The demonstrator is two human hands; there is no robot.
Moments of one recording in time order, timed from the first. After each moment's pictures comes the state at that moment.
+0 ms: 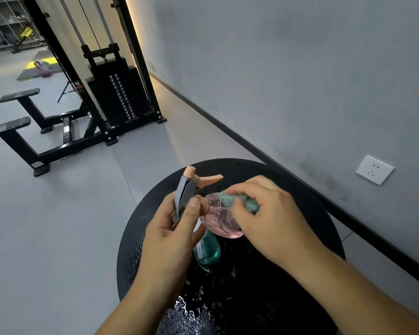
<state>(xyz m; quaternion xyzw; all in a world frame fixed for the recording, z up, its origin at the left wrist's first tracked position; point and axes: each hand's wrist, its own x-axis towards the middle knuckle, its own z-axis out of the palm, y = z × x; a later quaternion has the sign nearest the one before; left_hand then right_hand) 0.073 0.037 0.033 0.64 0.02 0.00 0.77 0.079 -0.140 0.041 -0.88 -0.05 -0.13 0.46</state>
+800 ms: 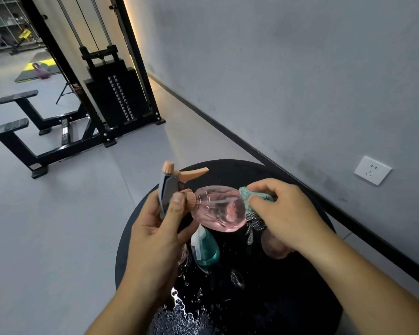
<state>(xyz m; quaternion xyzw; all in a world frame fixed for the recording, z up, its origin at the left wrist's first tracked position) 0.079 0.046 0.037 0.60 0.02 0.04 0.80 0.095 -0.166 0.034 -0.86 0.08 -0.07 0.50</state>
